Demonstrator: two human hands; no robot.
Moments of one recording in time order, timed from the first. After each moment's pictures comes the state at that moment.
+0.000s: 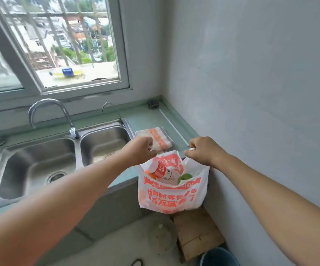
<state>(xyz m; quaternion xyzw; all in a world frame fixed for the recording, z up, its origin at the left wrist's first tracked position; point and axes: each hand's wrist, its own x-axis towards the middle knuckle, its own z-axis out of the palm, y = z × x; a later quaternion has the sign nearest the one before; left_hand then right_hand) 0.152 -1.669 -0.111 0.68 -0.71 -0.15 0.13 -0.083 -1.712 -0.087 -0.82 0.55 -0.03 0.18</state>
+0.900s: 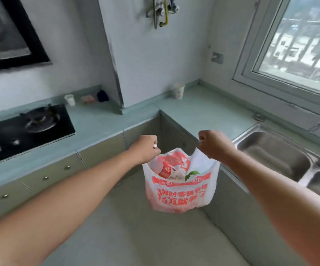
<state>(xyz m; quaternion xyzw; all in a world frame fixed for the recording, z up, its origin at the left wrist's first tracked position) 0.386 -1.013 -0.101 0.97 -0.06 -0.06 0.22 0.399 -1.260 -0.088 -0.99 -0.05 0.00 0.16</state>
